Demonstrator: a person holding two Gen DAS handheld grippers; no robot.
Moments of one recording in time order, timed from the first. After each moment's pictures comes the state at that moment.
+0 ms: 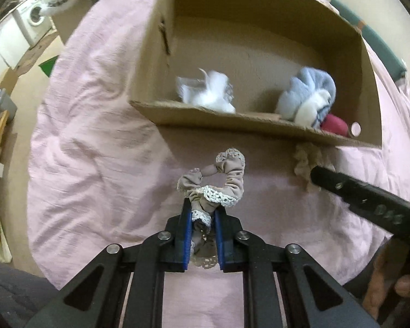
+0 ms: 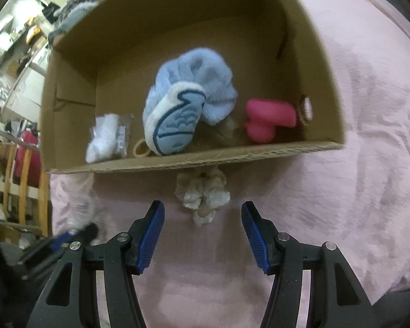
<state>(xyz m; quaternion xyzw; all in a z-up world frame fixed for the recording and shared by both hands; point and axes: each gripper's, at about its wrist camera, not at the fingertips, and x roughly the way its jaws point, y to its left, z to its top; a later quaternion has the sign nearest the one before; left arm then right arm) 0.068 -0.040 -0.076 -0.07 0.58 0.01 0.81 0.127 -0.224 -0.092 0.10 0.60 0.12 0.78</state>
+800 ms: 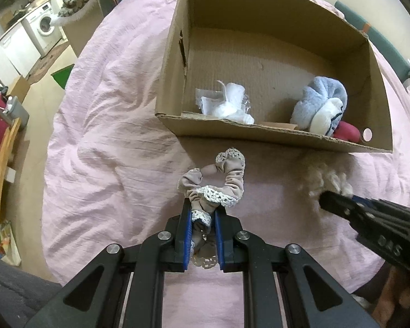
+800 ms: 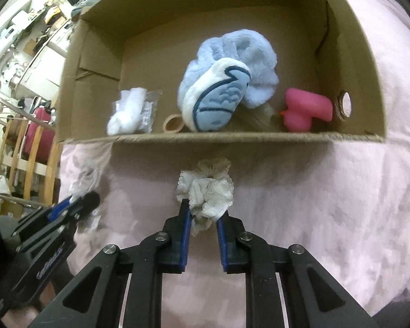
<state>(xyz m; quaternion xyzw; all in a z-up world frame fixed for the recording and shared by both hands) 0.071 -0.029 -0.071 -0.04 0.56 0.04 0.83 0.107 -0.194 -0.092 0.08 0.60 0.18 0.77</state>
